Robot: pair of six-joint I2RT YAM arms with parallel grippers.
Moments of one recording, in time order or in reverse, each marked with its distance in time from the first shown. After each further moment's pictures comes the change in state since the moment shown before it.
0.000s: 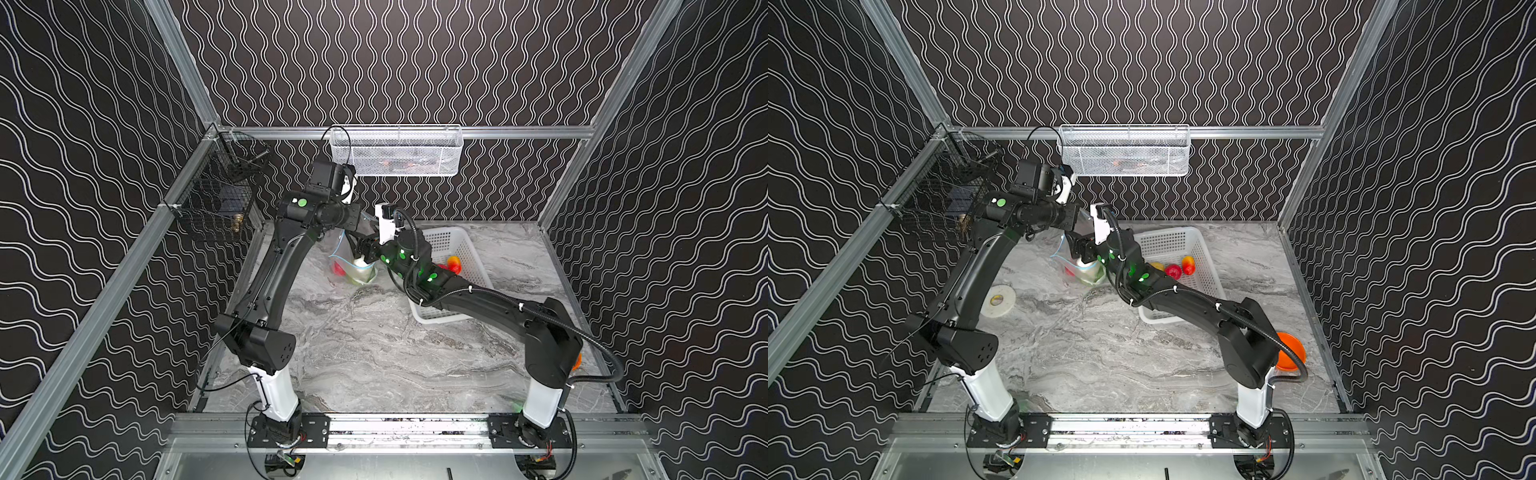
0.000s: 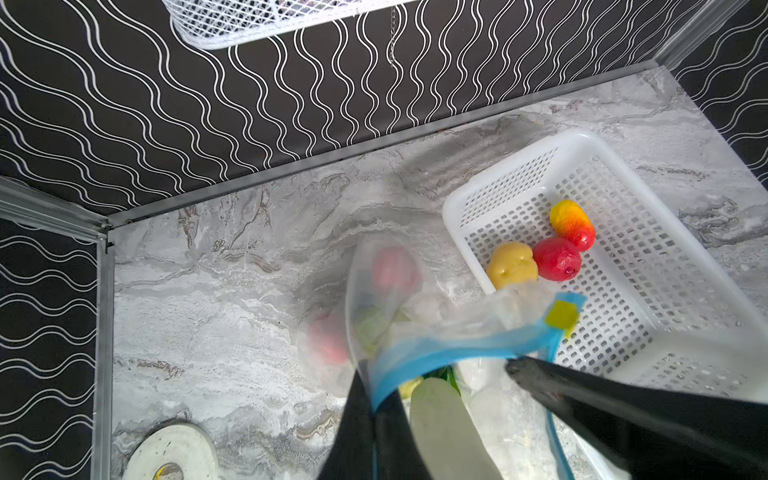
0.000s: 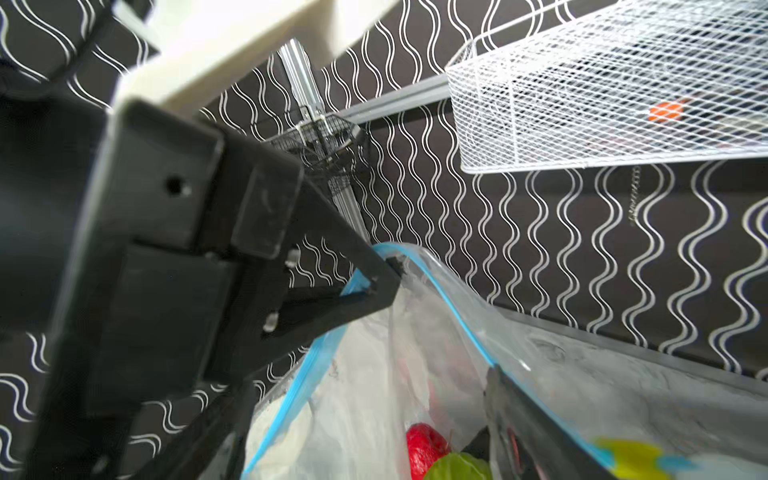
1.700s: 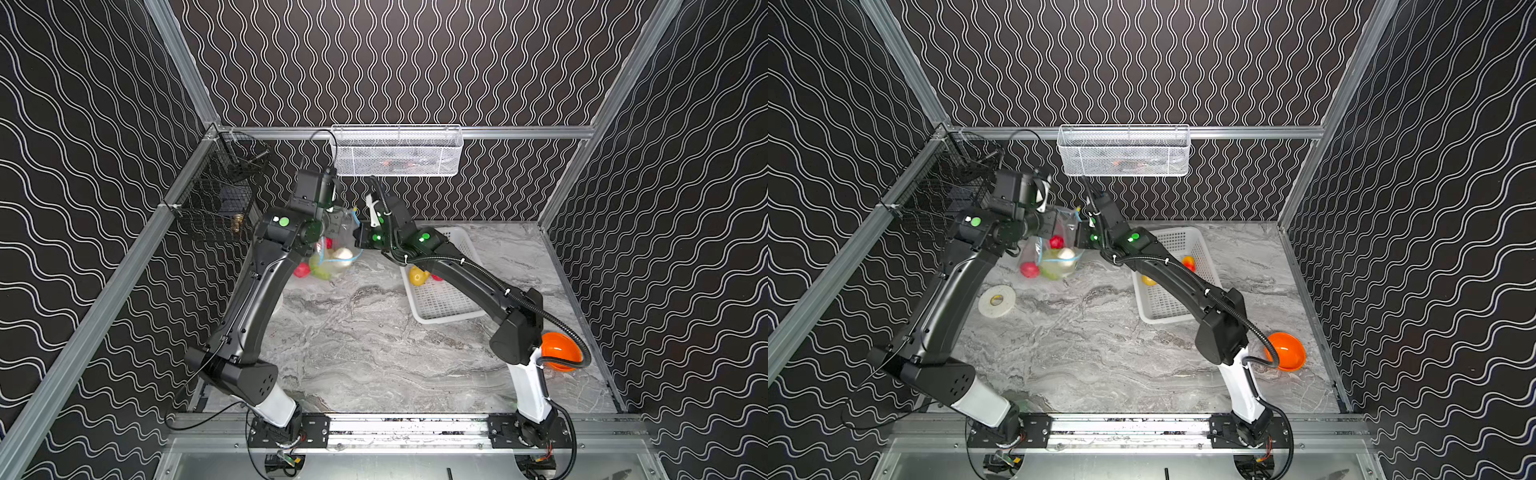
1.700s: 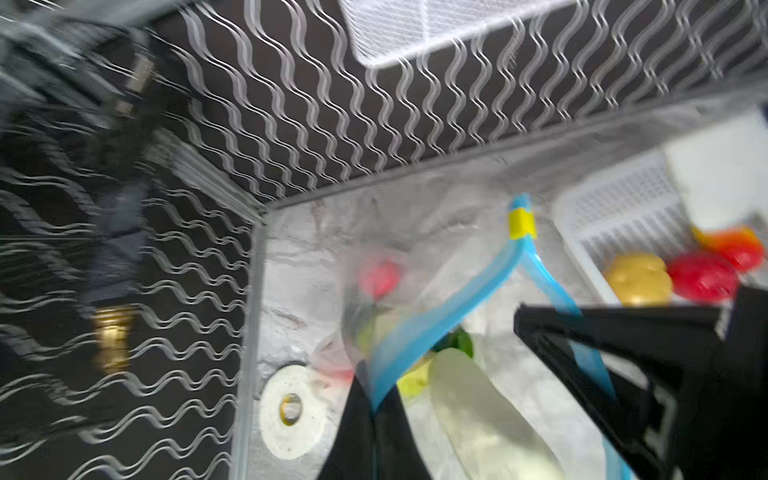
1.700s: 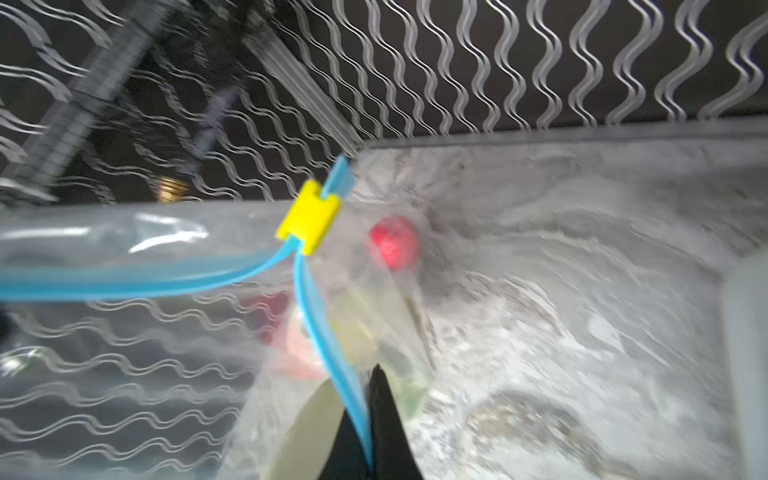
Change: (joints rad) left arm -0.035 -0.224 -0.254 0.061 -0.286 0.047; right arm -0.069 0.286 0.620 -0.843 -0.148 0.332
